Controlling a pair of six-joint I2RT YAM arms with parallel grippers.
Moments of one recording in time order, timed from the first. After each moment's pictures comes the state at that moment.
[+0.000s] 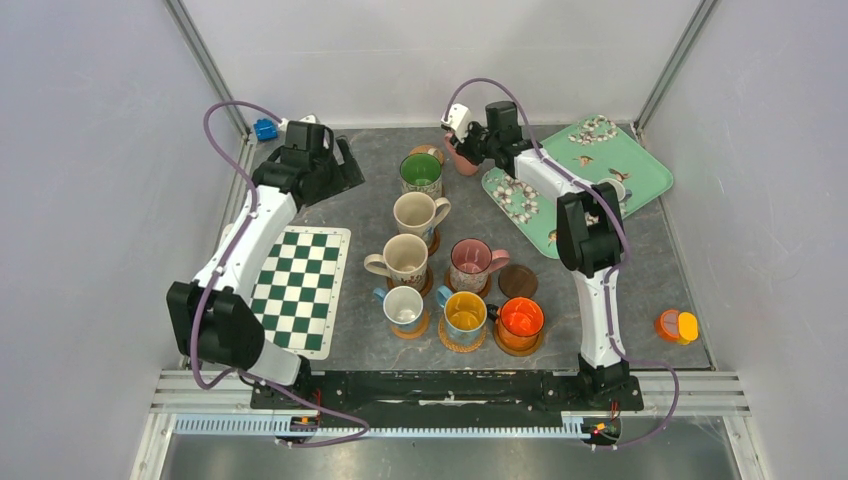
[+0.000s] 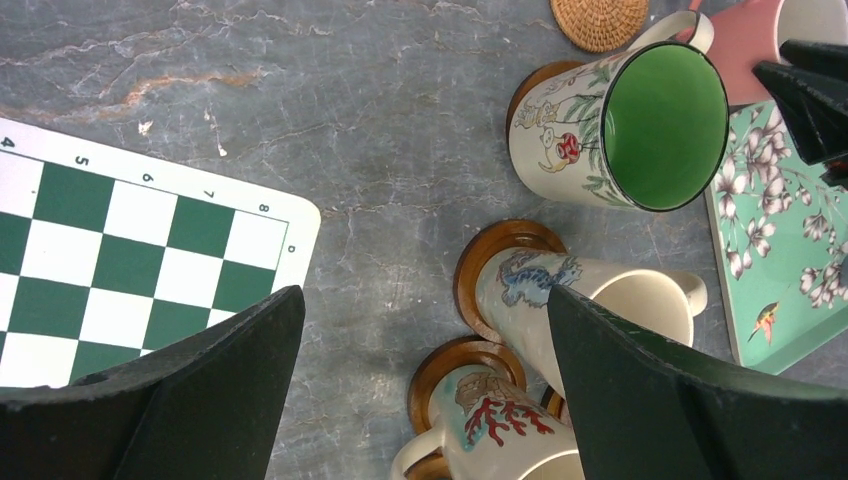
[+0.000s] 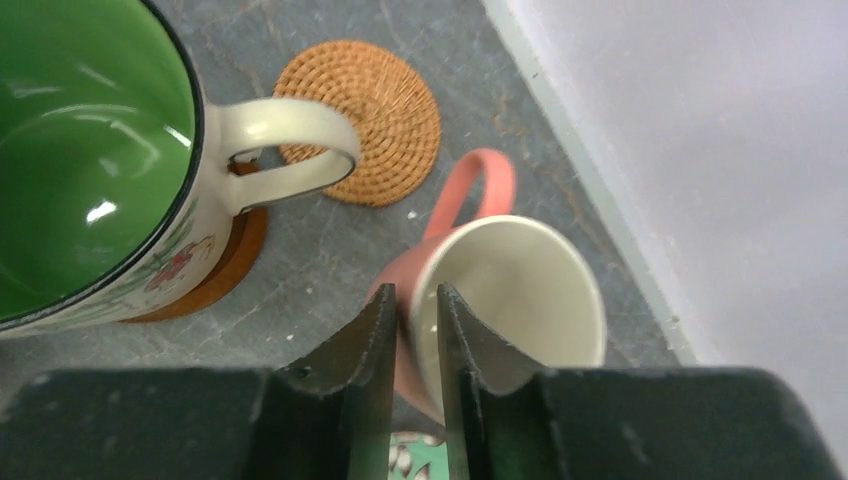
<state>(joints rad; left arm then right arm) -0.22 1.50 1.40 -0.68 -0.08 -0.53 0.34 2.26 1.86 -0.14 -0.40 -0.68</state>
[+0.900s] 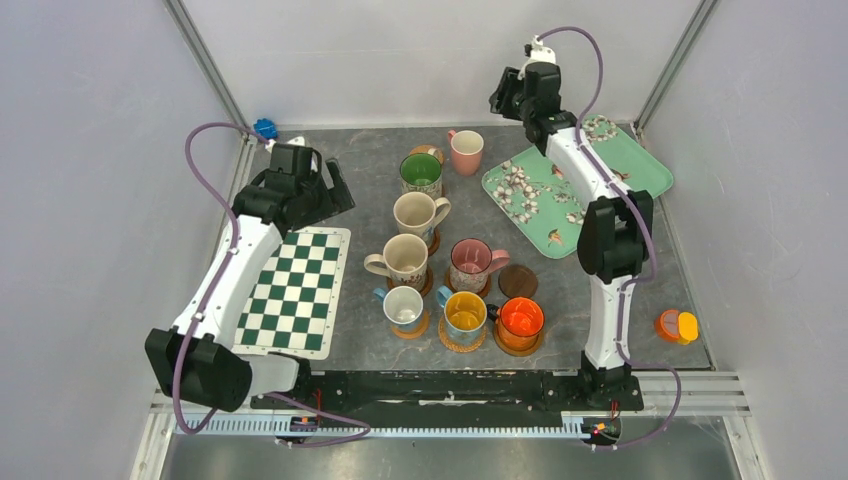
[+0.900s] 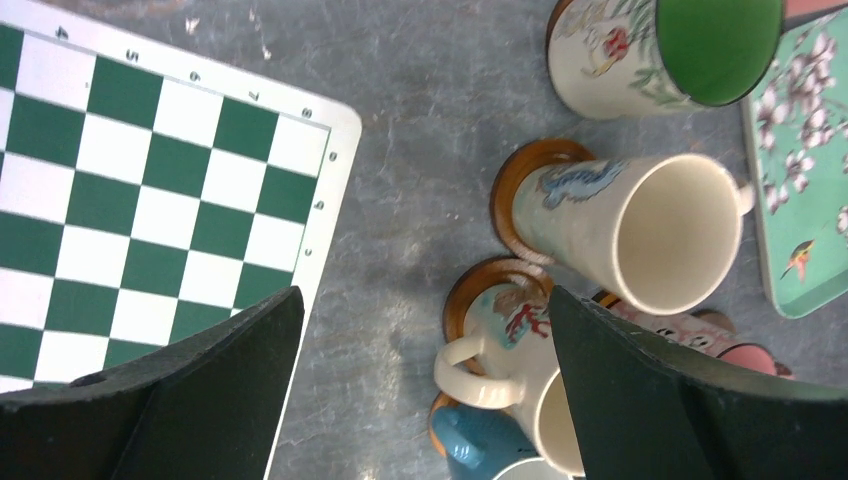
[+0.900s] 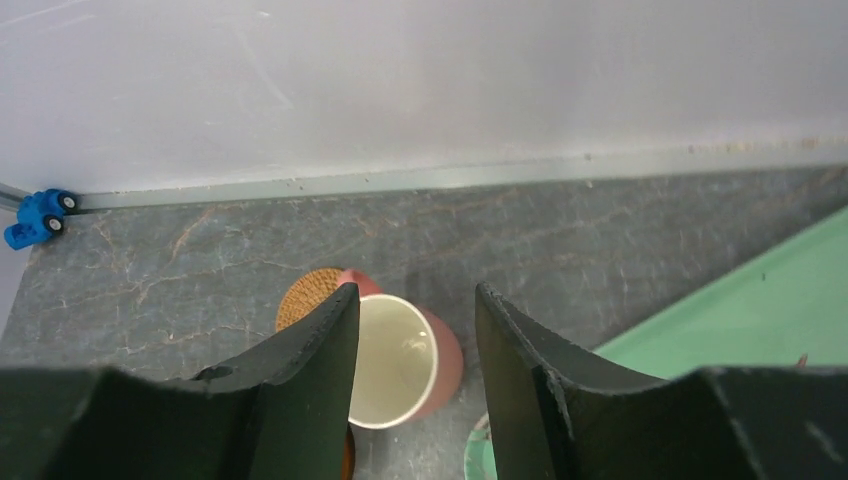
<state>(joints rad) -0.22 1.30 1.30 -0.81 -0.08 -0.52 0.25 2.13 1.97 -0.12 0.03 0.31</state>
